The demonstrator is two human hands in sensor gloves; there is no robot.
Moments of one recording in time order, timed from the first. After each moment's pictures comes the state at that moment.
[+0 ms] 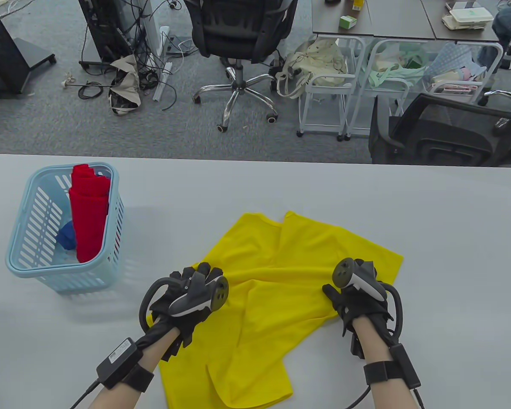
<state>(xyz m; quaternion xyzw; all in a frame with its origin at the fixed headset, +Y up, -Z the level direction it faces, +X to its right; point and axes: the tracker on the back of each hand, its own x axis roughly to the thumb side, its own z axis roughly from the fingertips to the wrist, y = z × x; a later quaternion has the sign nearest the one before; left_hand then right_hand) -0.146 -0.737 -0.323 -0.18 -0.12 -0.15 0.97 0.200 -0.787 -0.332 -0.08 0.32 0.94 0.05</state>
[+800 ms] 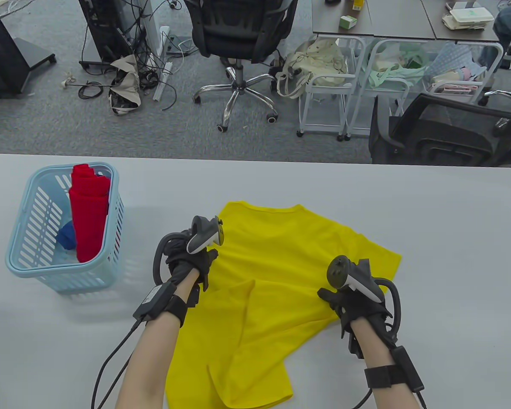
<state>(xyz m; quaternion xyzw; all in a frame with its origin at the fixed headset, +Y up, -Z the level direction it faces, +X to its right) -0.164 -0.762 -0.436 -0.28 0.12 -0.10 0.95 0.181 -0.758 -0.326 -0.04 0.27 0.96 0.06</state>
